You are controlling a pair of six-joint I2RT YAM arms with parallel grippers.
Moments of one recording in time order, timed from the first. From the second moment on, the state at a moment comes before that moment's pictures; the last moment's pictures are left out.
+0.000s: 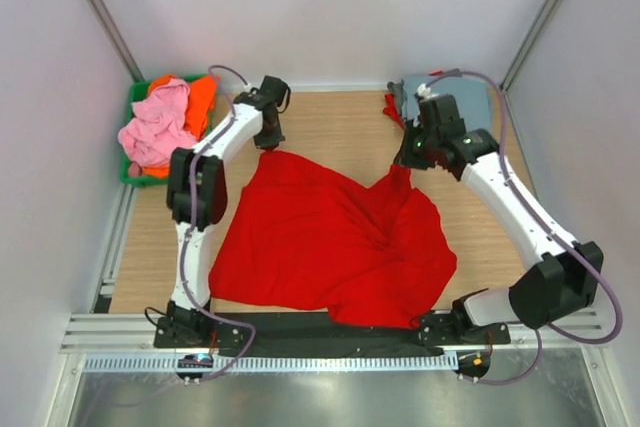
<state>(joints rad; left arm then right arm) -0.35 2.30 2.01 -0.85 -0.27 -0.50 0.35 1.39 1.27 -0.72 -0.05 0.44</state>
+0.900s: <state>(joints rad) -0.42 0.76 1.84 -1.01 0.07 -0.43 0.34 0.56 1.93 -0.83 0.06 0.27</state>
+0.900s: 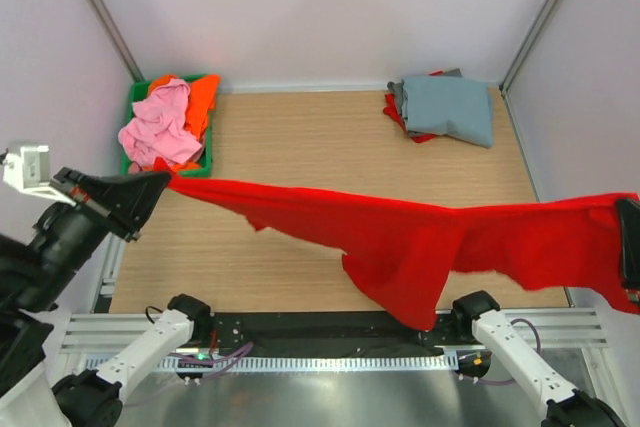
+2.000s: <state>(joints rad) -0.18 1.52 1.89 -0.73 -0.11 -0.32 0.24 1.83 2.28 -0.62 0.17 0.09</state>
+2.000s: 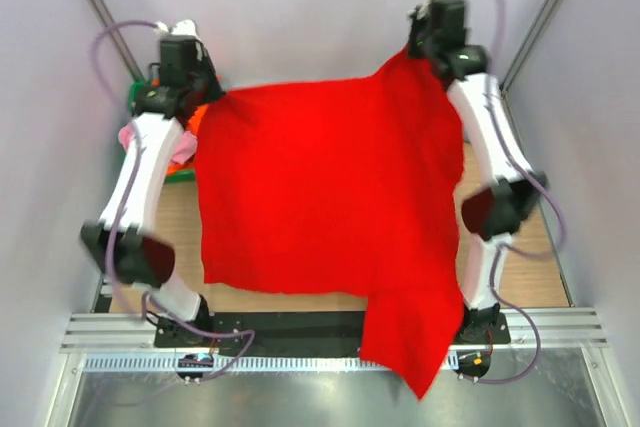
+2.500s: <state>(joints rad) -0.08 2.10 1.95 -0.87 -0.05 -0.41 0.26 2.33 2.20 -0.71 0.11 0.09</state>
